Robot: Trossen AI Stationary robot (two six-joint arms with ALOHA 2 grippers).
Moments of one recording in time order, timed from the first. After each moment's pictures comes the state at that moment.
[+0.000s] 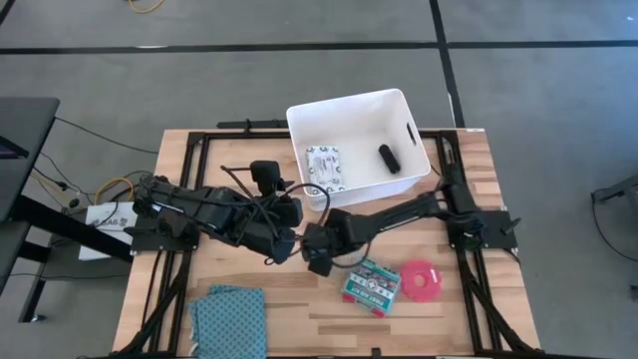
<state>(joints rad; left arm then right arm) -0.39 1.83 2.24 -1.57 -0.92 -0.13 0.23 2.11 1.64 -0.79 0.25 0.51</state>
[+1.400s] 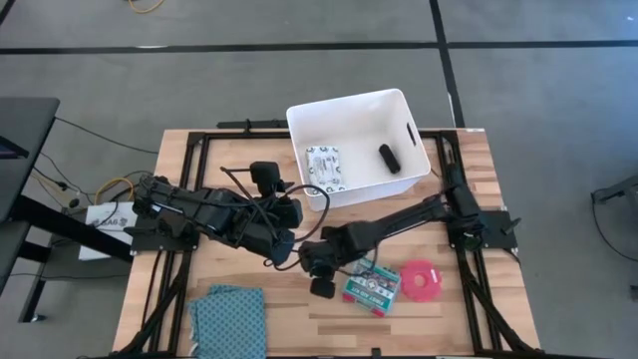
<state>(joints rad) -0.40 1.83 2.24 -1.57 -0.92 -0.14 0.29 2.08 1.71 -0.79 -0.02 0.44</state>
